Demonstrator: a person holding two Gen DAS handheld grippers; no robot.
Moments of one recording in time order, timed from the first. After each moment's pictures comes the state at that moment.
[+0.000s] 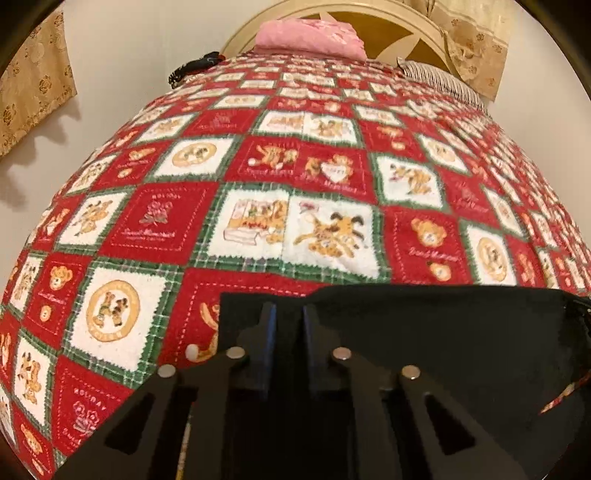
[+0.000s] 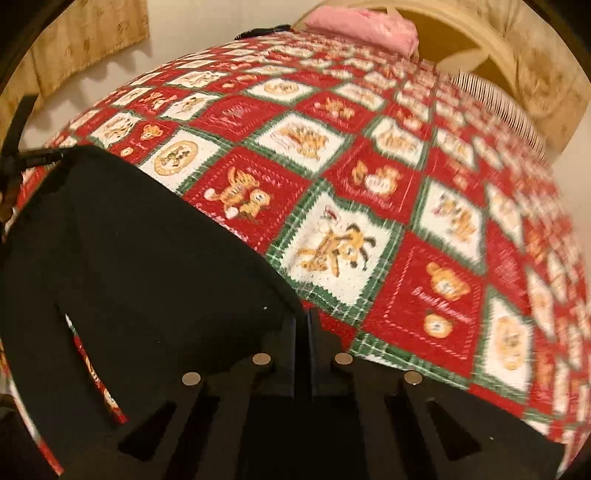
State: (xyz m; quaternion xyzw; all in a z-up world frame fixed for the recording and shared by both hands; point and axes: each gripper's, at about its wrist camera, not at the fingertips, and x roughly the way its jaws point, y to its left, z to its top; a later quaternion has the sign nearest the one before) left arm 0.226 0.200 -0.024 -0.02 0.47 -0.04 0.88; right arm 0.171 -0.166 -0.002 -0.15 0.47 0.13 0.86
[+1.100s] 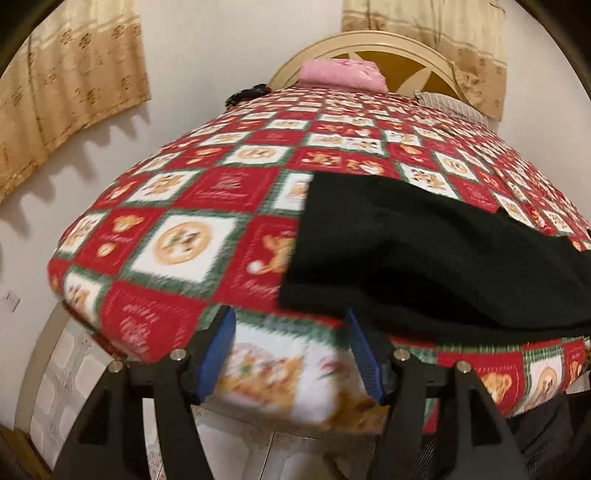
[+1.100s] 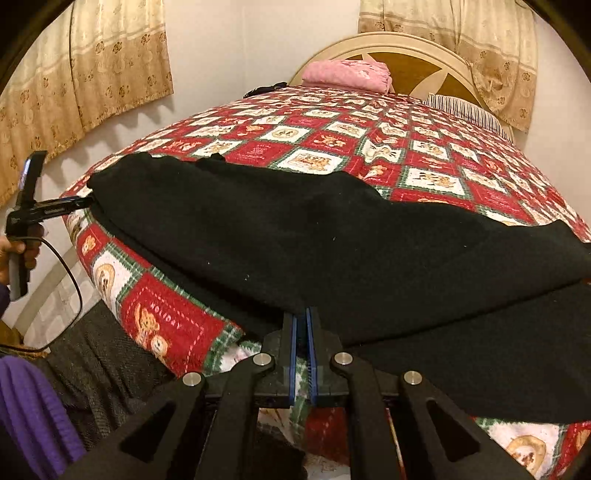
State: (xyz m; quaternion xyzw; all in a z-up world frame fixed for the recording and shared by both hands) left arm -0.027 0.260 -0.043 -0.01 0.39 0.04 0.92; right arm -0.095 -0.145 -0.033 -0.07 0.40 0.14 0.90
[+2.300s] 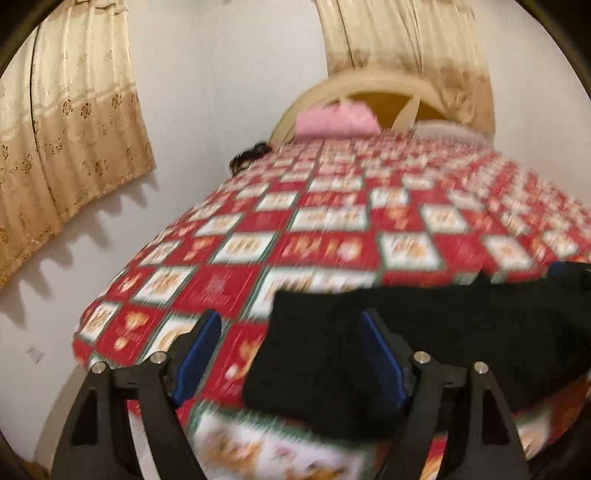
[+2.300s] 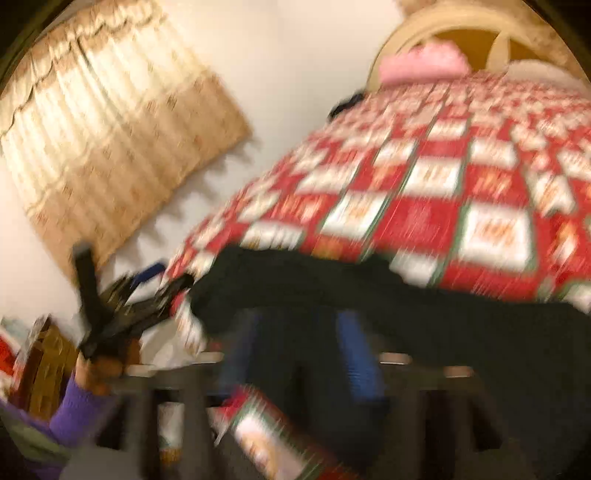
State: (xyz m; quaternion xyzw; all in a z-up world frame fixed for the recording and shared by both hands) left arm -0.005 0.200 0.011 0.04 0.28 0.05 0.96; right arm 0.028 -0.034 0.010 0.12 0.34 0.31 0.88
